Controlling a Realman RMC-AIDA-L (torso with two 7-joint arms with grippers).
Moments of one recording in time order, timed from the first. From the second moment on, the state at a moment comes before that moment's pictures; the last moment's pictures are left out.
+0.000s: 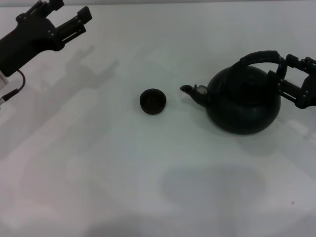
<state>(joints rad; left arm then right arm) -0.29 -2.07 1.18 0.66 -2.08 -1.20 2.03 0.19 2.02 -1.04 -0.54 1.86 1.31 -2.20</state>
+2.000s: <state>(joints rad) -0.29 -2.08 1.15 0.48 -2.18 -1.14 2.19 0.38 2.02 -1.23 -0.53 2.10 1.16 -2.35</state>
